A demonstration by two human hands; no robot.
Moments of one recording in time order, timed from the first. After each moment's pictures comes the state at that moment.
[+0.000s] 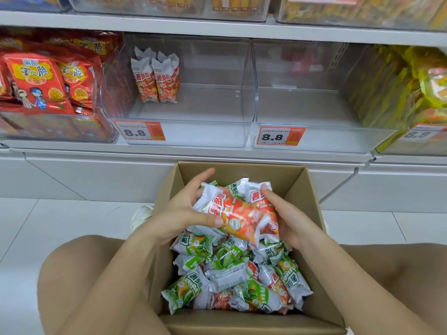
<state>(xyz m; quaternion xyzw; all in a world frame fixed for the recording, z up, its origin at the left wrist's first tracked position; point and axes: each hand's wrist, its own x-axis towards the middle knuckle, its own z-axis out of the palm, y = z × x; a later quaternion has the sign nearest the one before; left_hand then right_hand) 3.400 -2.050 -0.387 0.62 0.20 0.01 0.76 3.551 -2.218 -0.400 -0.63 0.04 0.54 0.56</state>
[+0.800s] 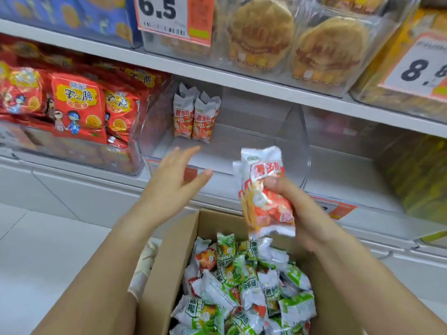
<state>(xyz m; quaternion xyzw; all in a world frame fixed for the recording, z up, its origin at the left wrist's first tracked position) 3.431 -1.910 -0.348 0.86 0.31 0.20 0.36 3.586 -2.082 -0.319 -0.58 -0.23 0.53 0.57</state>
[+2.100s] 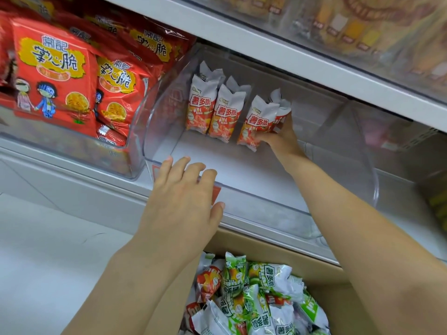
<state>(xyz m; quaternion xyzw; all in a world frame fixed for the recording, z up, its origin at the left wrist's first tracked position) 3.445 -1.887 -0.383 0.93 0.32 0.16 0.05 3.721 -1.876 -0.405 -0.74 -0.36 0.23 0.52</state>
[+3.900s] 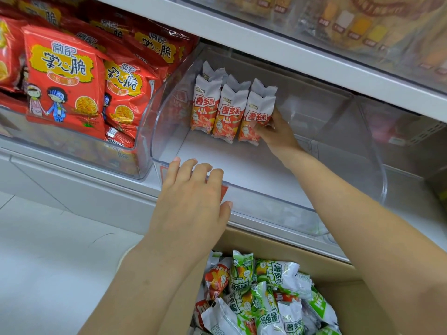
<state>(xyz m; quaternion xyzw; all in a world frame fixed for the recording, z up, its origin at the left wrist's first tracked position) 3.445 -1.887 -0.382 0.93 0.32 0.15 0.05 3.708 -1.863 -0.407 -0.75 -0.41 0.22 0.46</state>
